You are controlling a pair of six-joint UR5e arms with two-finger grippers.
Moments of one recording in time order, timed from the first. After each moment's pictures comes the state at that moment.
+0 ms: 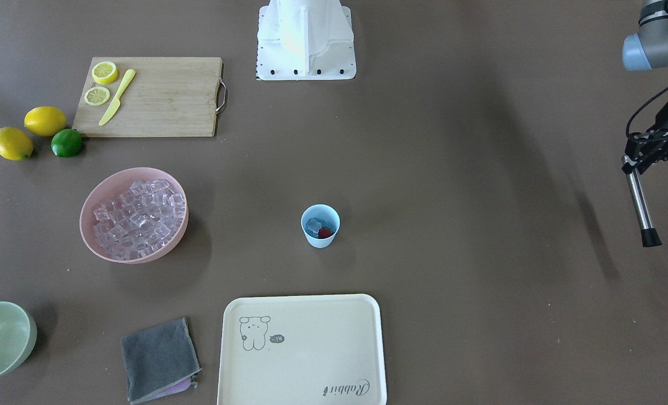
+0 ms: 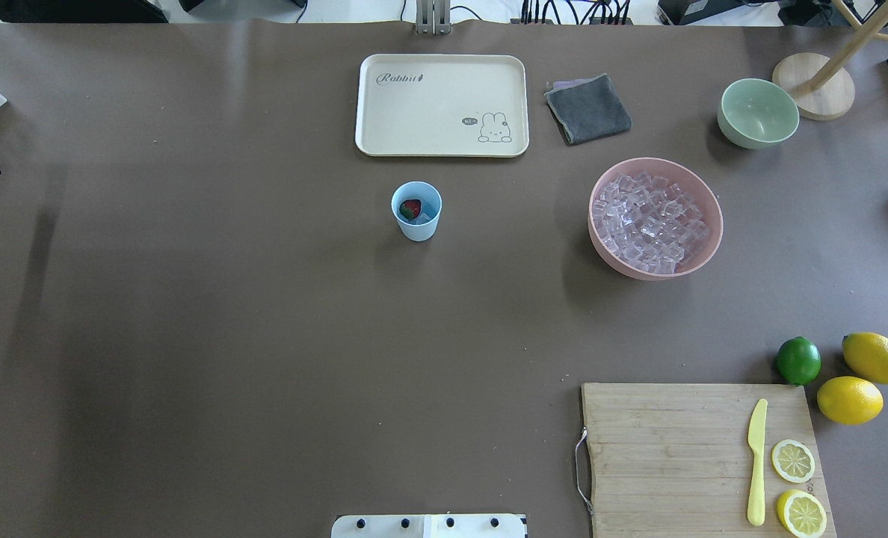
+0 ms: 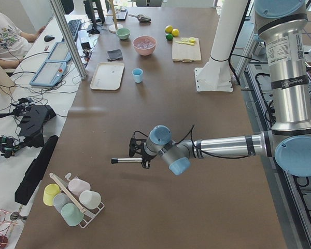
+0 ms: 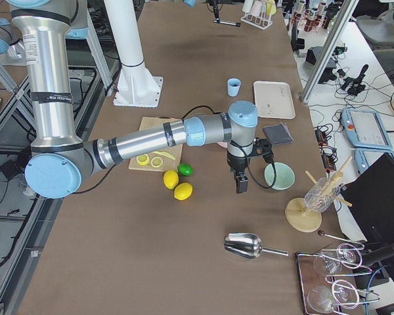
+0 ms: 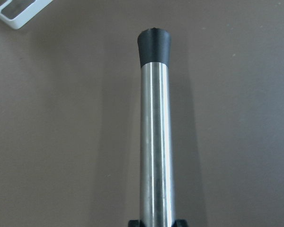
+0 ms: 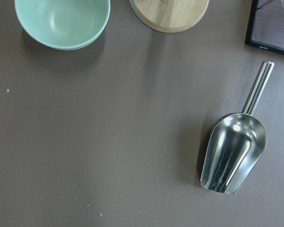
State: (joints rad) left arm -1.16 -1.40 -1.66 -2.41 -2.18 -0.82; right arm 1.44 -1.51 1.82 -1.69 2.19 0.03
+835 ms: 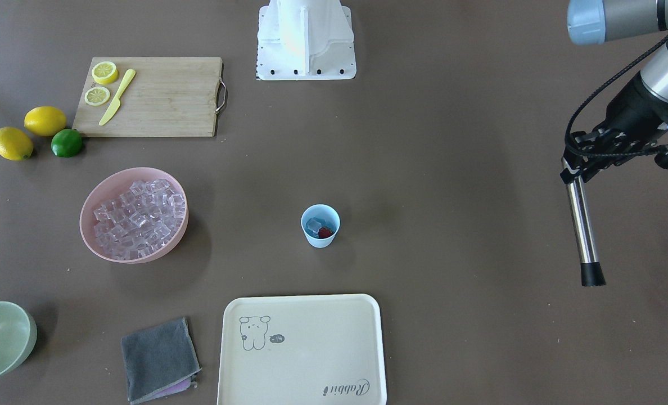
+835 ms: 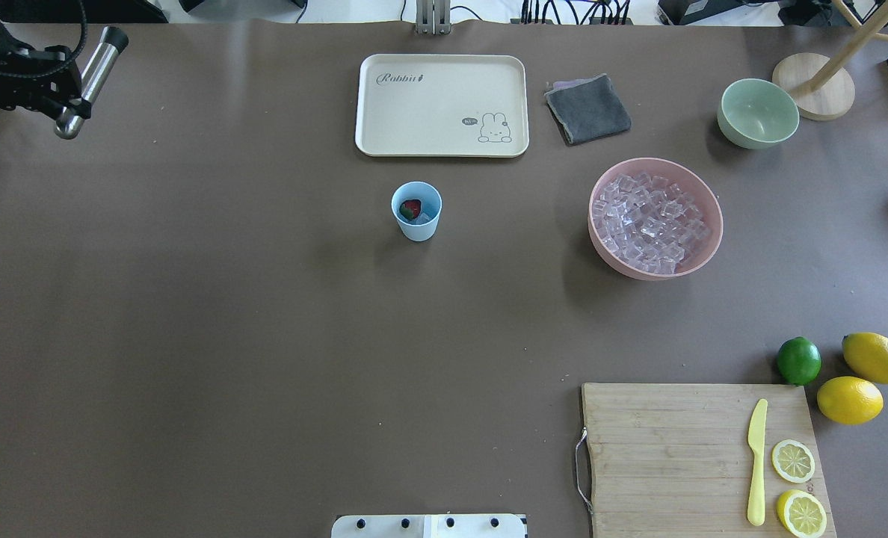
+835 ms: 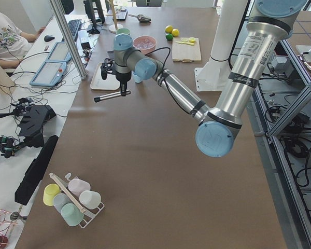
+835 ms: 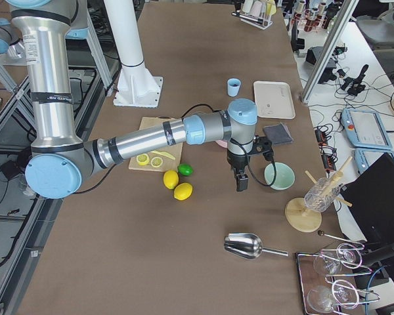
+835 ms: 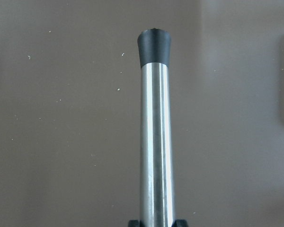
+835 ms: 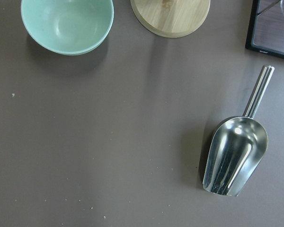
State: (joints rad) left arm -1.17 -2.02 -1.90 -1.41 -2.28 -0.83; right arm 1.44 -1.51 1.83 -1.69 2.19 0.04
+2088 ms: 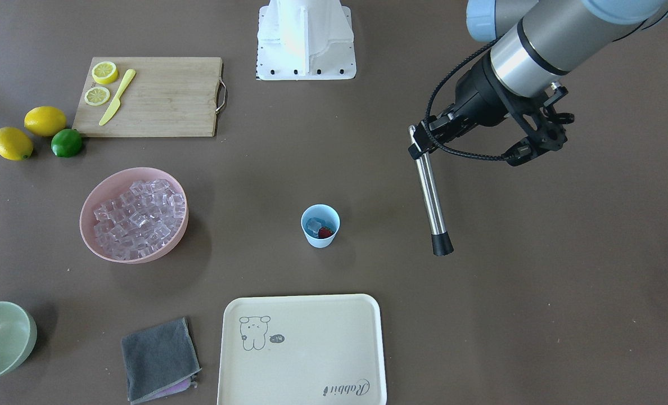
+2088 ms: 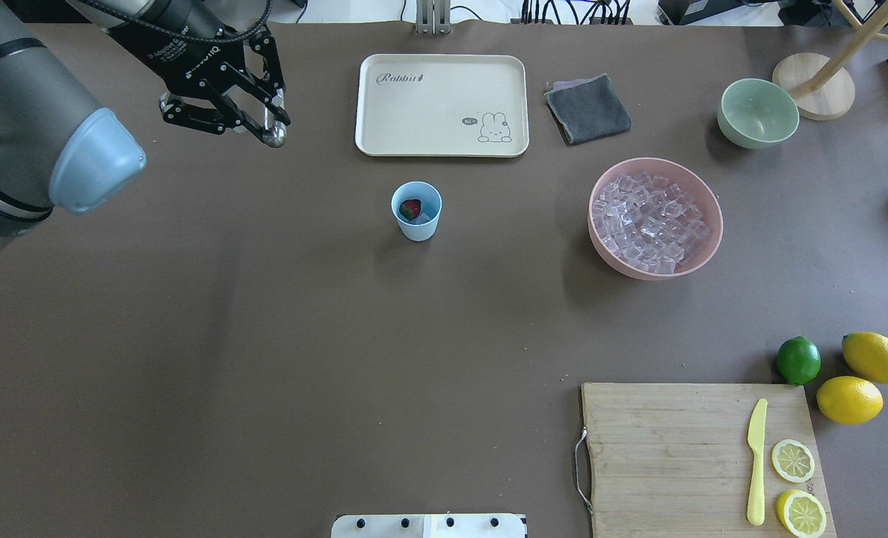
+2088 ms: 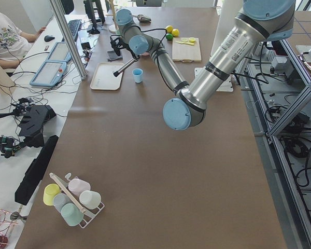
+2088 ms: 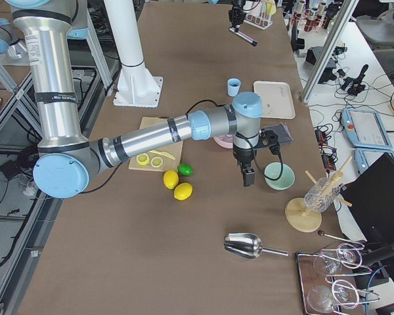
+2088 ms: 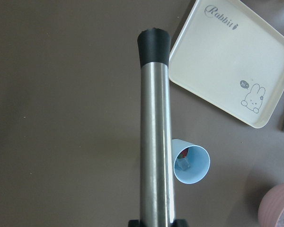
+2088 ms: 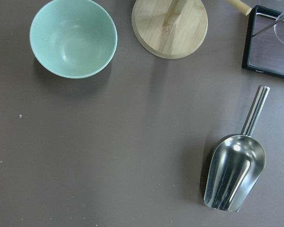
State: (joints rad) left arm -1.00 -2.24 -1.79 -1.60 -2.48 -1.56; right arm 1.44 -1.47 1.82 -1.68 2.18 0.08
